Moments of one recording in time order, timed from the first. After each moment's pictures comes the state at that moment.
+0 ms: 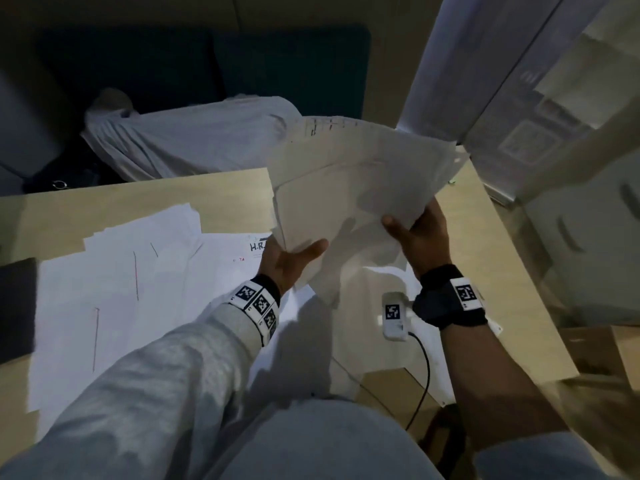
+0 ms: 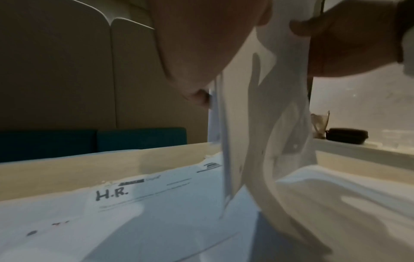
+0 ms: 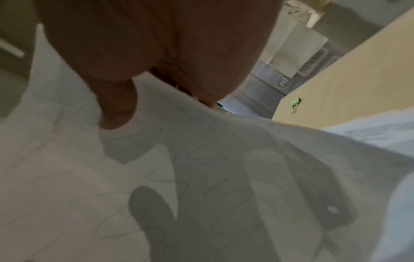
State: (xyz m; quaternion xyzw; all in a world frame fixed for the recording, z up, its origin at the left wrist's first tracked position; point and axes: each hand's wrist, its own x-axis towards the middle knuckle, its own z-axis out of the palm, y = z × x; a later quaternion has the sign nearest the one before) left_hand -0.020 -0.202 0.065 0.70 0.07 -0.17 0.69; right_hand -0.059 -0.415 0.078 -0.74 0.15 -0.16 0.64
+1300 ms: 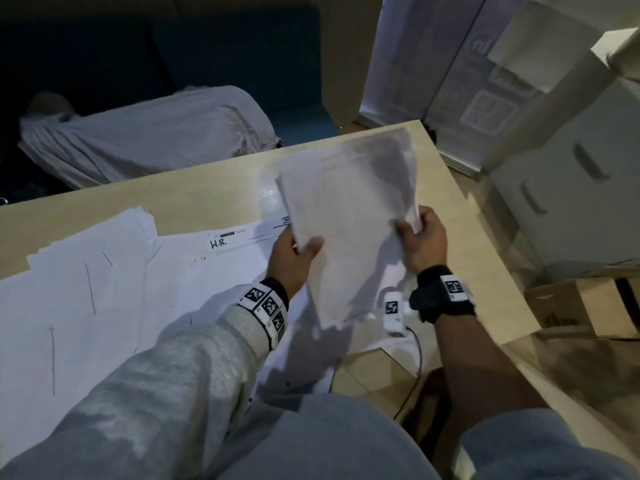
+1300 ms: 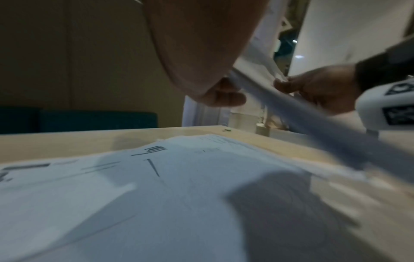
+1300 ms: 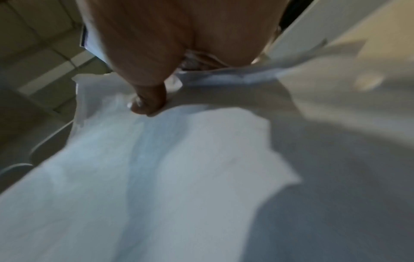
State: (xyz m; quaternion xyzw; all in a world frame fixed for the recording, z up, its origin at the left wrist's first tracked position) left_hand -0.045 -0.264 0.020 0.73 0.00 -0.21 0.65; right_hand -0.107 -0.482 0.025 -0.78 0.34 -0.18 0.49
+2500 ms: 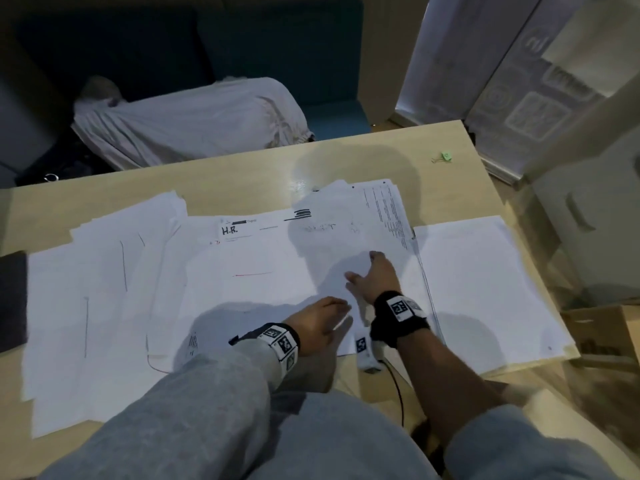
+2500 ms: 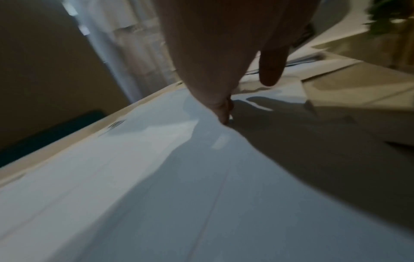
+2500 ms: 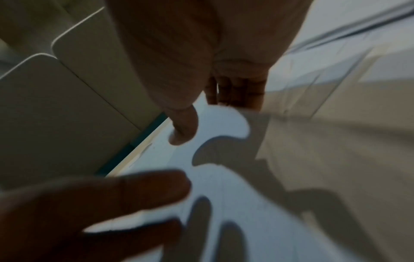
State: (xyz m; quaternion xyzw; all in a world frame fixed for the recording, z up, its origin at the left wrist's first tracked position) left_hand -0.101 -0.215 -0.053 0.84 -0.36 -0.36 0.19; right_hand -0.095 -0.398 -0.050 -0.85 0.32 0.17 0.39
